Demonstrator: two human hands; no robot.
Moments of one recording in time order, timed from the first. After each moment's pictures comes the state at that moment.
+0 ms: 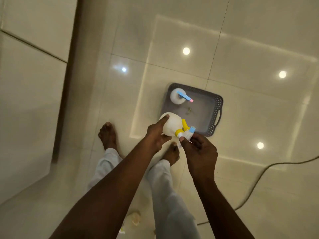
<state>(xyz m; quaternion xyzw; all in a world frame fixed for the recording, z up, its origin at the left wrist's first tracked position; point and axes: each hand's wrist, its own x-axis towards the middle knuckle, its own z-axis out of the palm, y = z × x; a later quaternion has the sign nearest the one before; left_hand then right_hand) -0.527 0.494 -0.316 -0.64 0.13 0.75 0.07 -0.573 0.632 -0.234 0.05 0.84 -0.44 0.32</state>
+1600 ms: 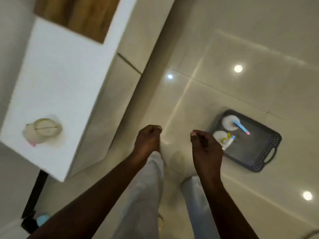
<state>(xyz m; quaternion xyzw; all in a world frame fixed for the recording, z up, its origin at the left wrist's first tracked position) -0.378 0.346 -0.208 -0.71 0.43 0.56 0.00 -0.519 0.464 -0.197 -0.05 0.82 -0.39 0.42</state>
